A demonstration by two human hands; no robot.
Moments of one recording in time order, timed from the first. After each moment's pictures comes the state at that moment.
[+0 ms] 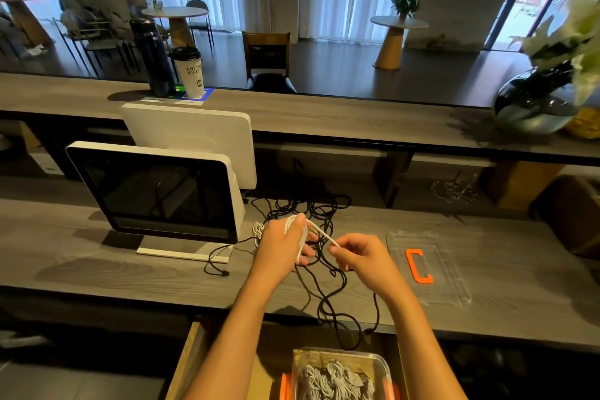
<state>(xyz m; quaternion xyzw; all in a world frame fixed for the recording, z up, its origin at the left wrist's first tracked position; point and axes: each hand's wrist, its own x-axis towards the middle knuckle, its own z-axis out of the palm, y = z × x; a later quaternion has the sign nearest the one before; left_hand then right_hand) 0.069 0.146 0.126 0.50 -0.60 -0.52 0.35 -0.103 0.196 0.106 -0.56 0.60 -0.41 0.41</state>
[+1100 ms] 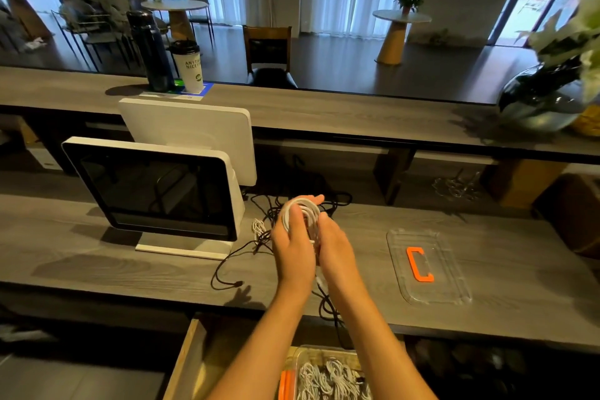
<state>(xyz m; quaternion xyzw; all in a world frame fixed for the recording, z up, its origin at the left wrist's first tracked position) 0.028 0.170 0.129 0.42 -0.45 -0.49 0.62 -0.025 0.187 0.135 -0.40 0.61 -0.52 0.45</state>
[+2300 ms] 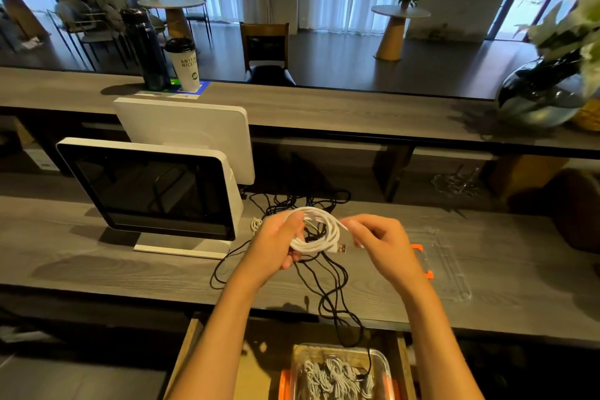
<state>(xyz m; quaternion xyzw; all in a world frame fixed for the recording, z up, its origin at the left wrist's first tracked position) 0.082 0.143 0.130 0.41 -0.62 -0.57 0.36 -0.110 0.201 0.143 -0.56 0.58 -0.48 0.33</state>
